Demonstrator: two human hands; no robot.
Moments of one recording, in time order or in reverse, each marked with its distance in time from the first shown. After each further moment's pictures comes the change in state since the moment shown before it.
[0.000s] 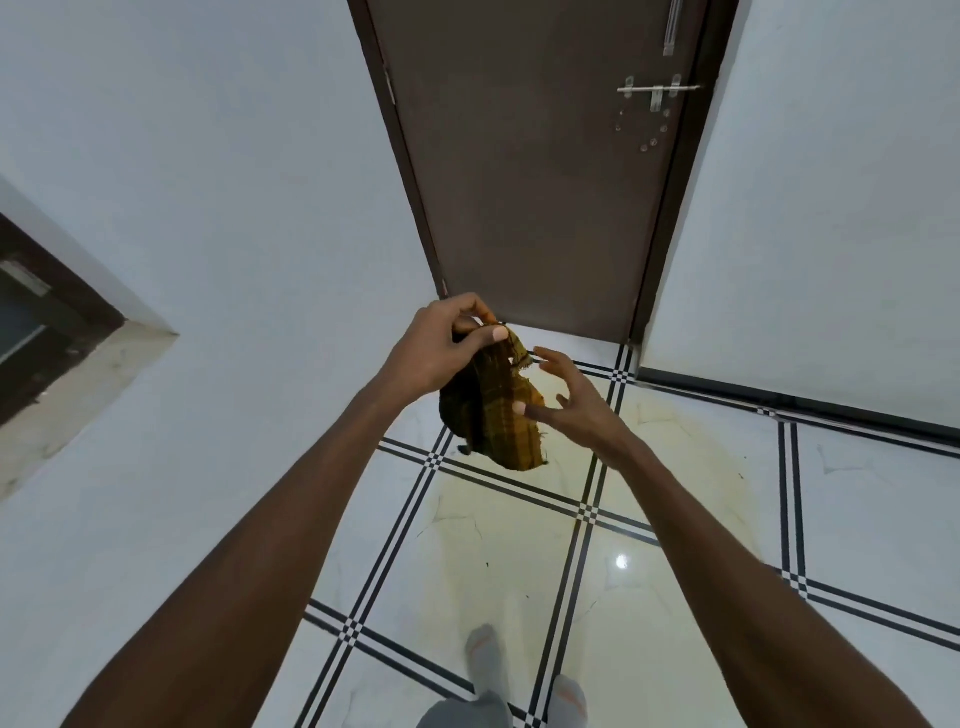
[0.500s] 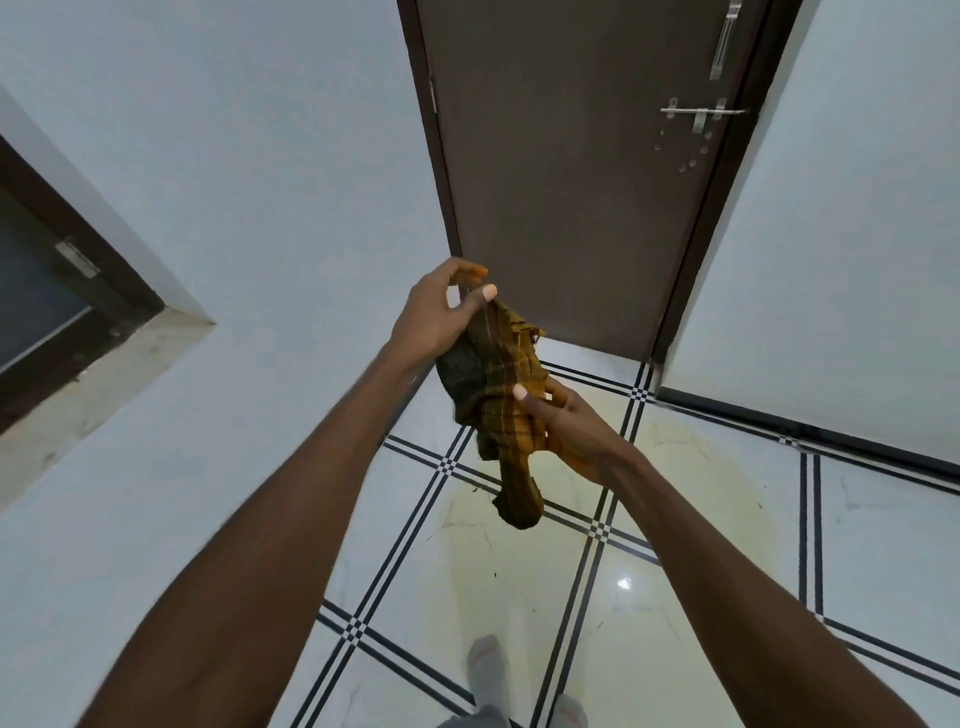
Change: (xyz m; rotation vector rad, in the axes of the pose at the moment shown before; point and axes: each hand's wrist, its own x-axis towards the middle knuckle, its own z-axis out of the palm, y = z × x) left_hand 0.020 -0.022 -0.046 -0.098 0.165 -0.065; right_hand 0.002 -0.037 0.044 0.455 -0.212 0.118
